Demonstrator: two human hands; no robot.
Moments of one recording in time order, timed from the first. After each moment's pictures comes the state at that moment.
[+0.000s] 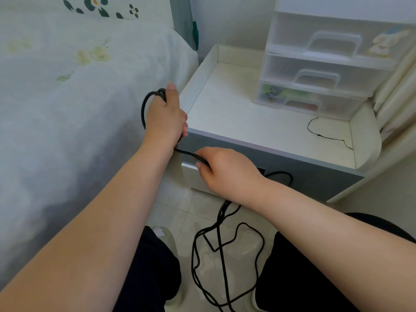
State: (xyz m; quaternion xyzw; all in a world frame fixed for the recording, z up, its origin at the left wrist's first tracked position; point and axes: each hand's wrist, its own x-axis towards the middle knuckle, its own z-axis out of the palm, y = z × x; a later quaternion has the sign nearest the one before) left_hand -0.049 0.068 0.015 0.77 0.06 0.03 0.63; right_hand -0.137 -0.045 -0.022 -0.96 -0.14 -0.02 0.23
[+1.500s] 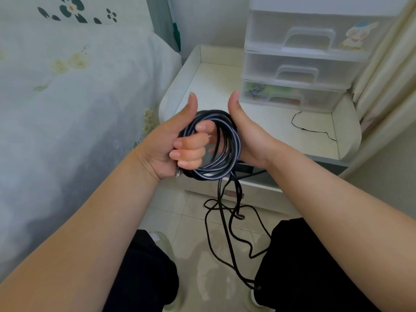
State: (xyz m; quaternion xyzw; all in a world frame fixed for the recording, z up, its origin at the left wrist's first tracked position) left_hand -0.078 0.063 0.024 0.40 -0.17 -0.54 0.73; right_hand -0.100 -0.110 -0.009 -0.67 -0.02 0.19 0.72
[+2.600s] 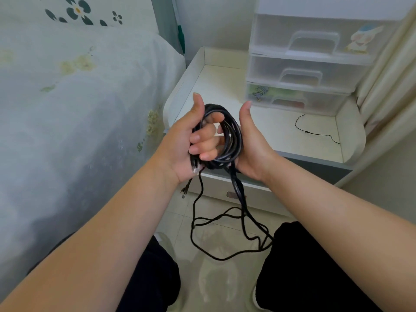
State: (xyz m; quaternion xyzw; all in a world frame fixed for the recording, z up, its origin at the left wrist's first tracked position) left_hand -0.090 0.043 0.020 0.43 -0.08 -0.36 0.83; right_hand -0.103 -0.097 -0.023 -0.52 0.07 0.17 0.83
